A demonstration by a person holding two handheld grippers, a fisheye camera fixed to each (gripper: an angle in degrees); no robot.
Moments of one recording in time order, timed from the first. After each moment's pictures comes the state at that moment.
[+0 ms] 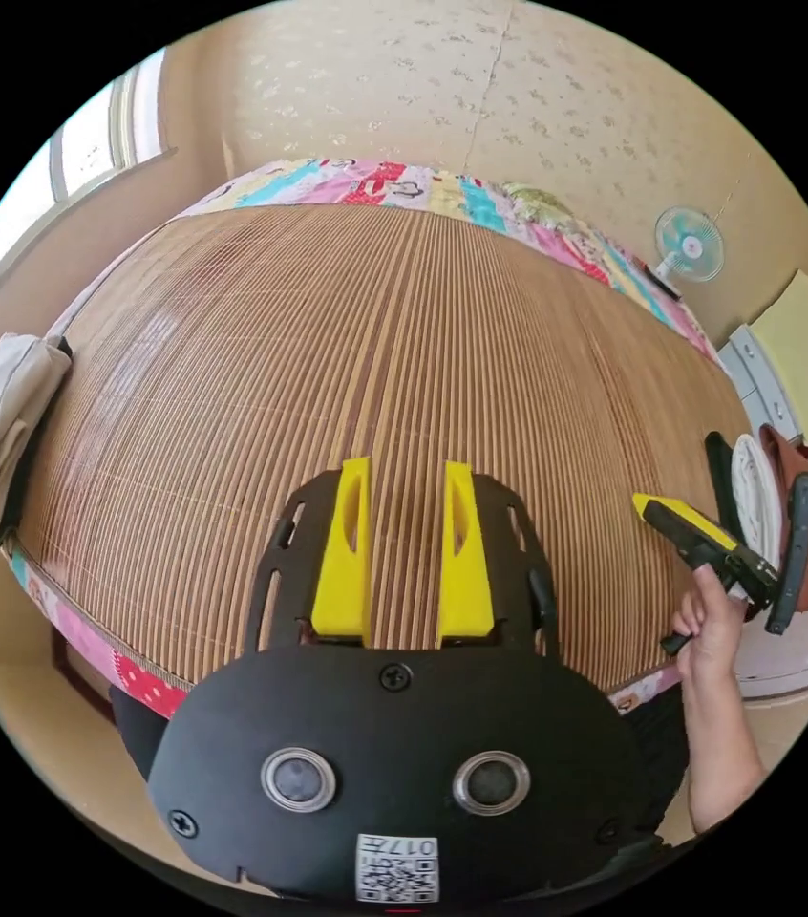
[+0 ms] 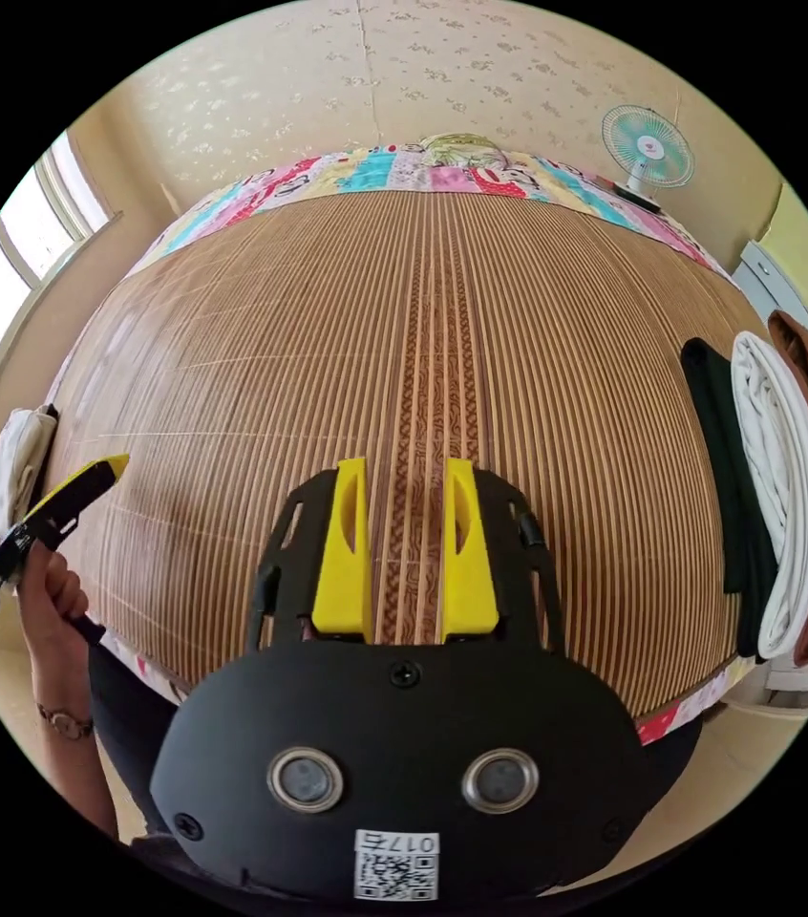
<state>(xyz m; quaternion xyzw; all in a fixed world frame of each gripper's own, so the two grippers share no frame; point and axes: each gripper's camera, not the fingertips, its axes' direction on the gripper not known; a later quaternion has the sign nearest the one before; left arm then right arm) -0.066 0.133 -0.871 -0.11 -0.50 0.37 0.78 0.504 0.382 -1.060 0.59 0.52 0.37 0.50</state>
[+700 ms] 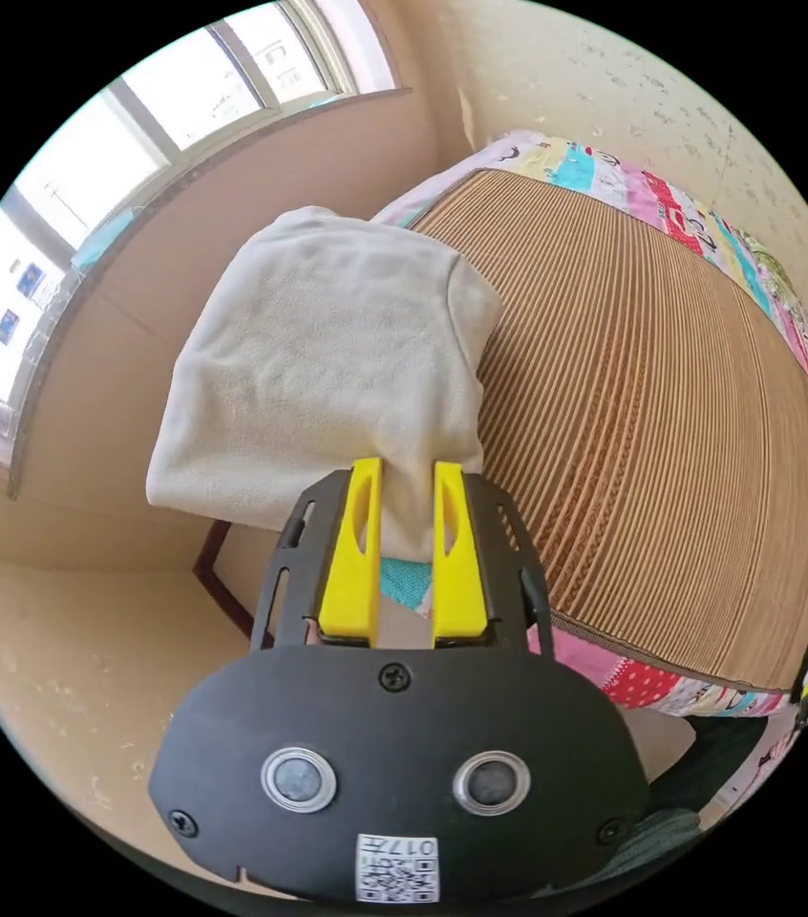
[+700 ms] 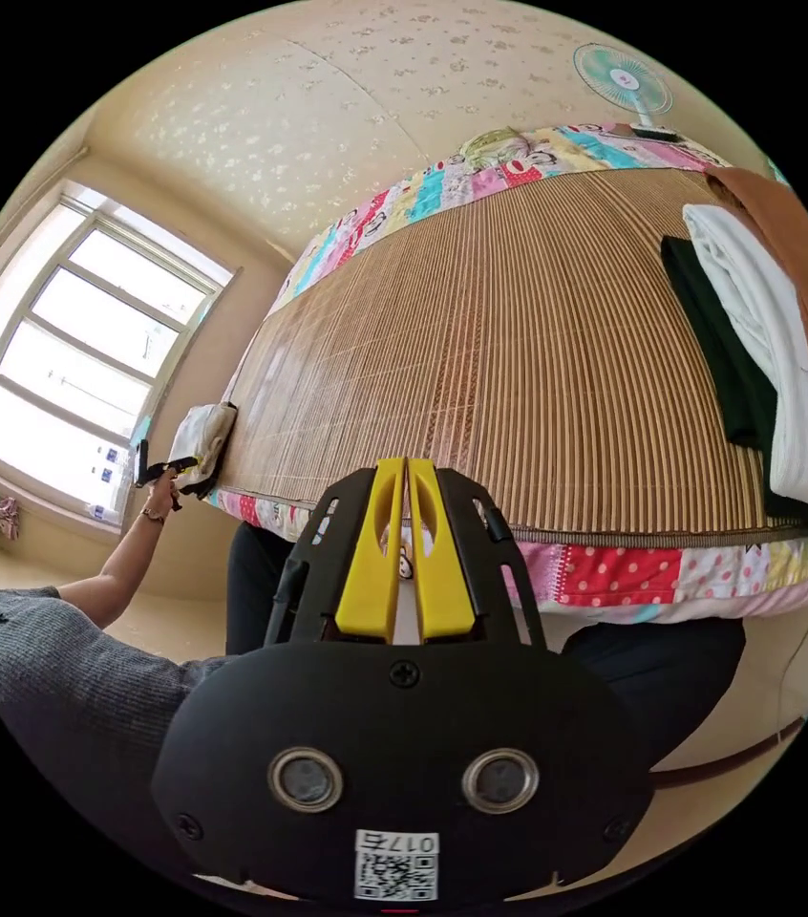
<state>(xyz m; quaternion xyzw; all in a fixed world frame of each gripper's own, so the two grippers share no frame) 0.004 -0.131 -1.134 0.00 -0.68 0.26 0.68 0.450 0.590 -0.927 0.68 0.38 0.22 0.59</state>
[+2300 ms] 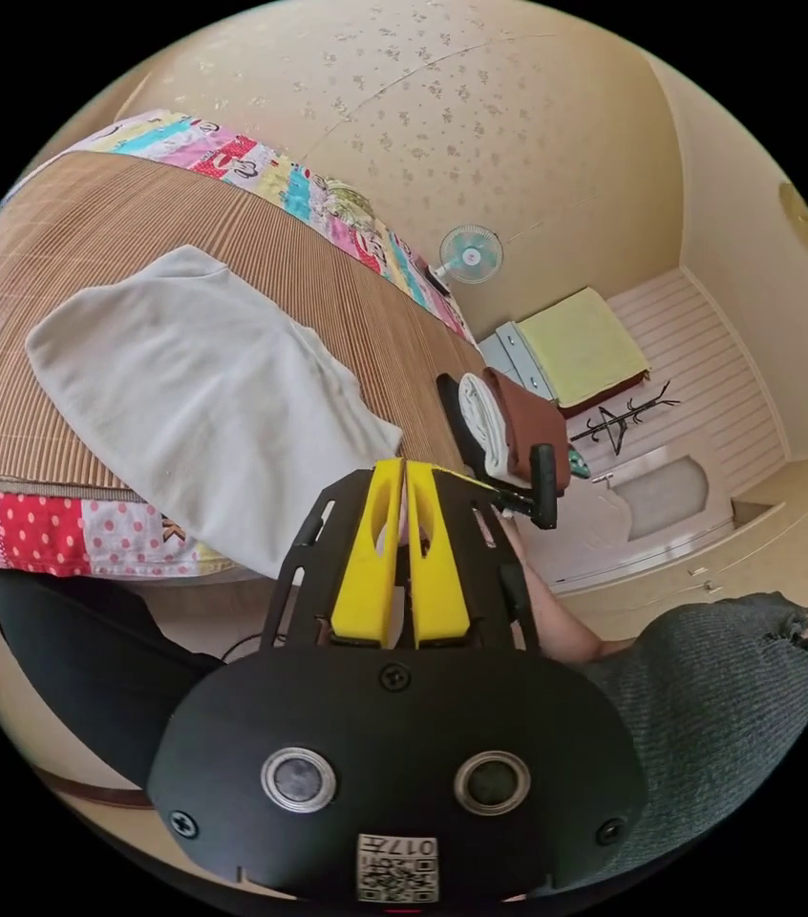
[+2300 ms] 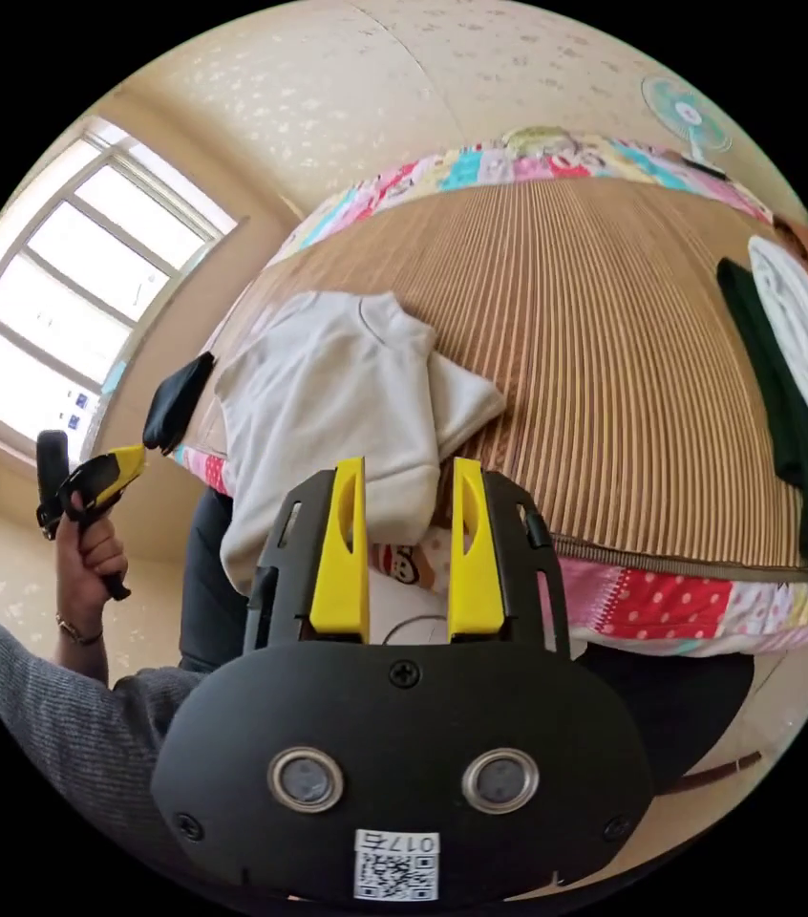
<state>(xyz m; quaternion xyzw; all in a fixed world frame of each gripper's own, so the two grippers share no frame) -0.066 0.096 -0.906 -0.27 -0.24 0.34 0.87 0.539 0.677 -0.983 0.60 0.41 0.24 0.64</state>
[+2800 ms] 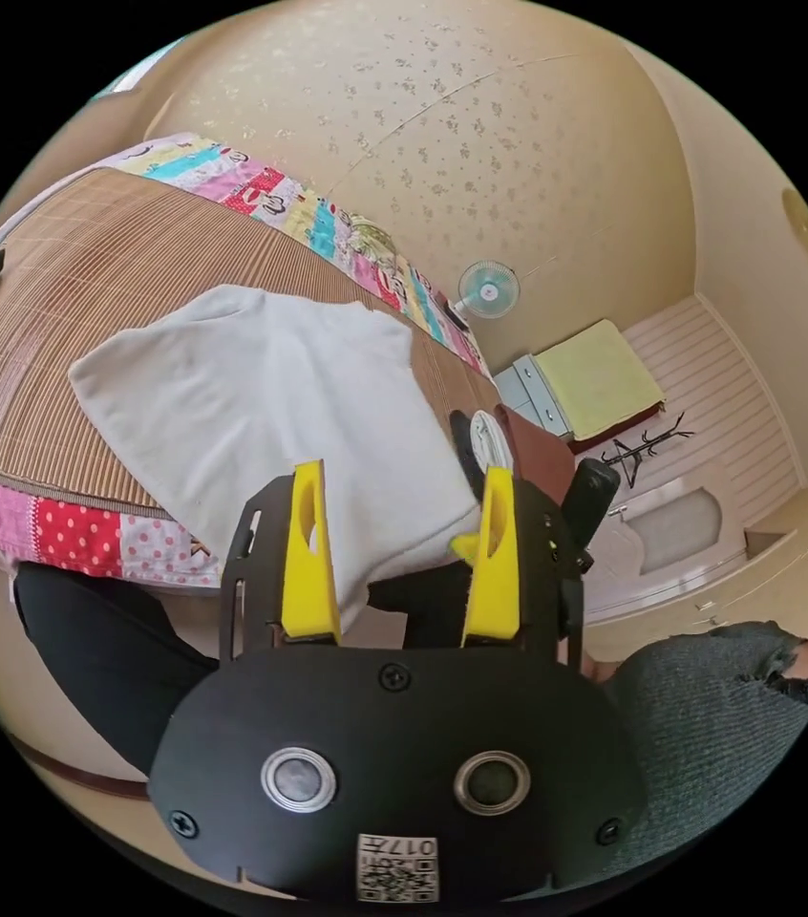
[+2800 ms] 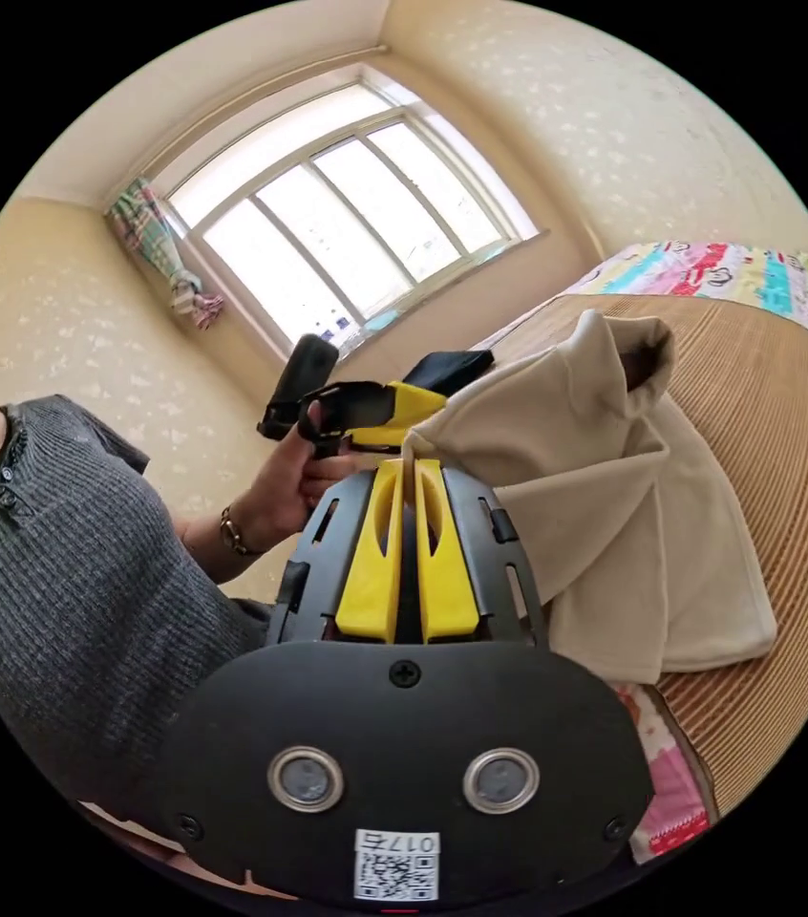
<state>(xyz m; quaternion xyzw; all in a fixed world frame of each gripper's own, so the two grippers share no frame) -0.046 0.044 -0.926 -0.25 -0.25 0.30 0.89 0.425 0.625 -0.936 0.51 0.37 -0.16 0.76</state>
